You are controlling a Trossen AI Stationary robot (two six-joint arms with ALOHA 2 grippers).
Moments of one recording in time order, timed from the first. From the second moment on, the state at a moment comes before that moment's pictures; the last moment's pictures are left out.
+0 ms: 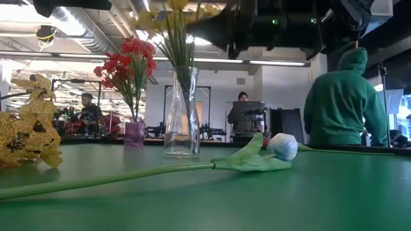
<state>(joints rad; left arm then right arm) -0.81 1.28 0.86 -0.51 -1.27 -0.99 0.11 1.74 0.81 0.98 0.09 -0.08</state>
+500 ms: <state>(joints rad) -0.81 1.28 0.86 -0.51 -1.24 -0.99 0.11 1.67 0.81 0.74 0.10 -0.08</state>
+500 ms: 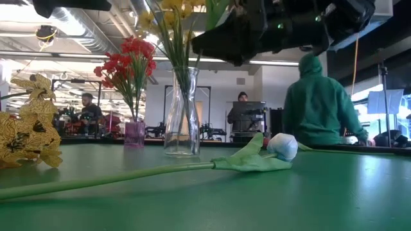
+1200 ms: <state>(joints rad) -0.78 1.29 0.86 -0.51 -0.69 -1.09 0.16 1.37 0.81 0.01 0.18 0.05</state>
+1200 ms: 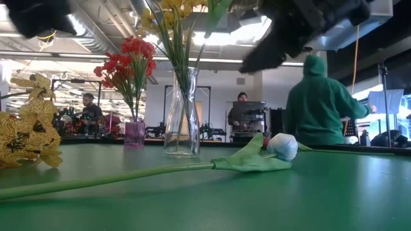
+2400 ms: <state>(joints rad) -0.89 1.69 0.87 -0.63 -0.01 -1.57 0.29 1.37 0.81 -0.12 0.37 0.13</state>
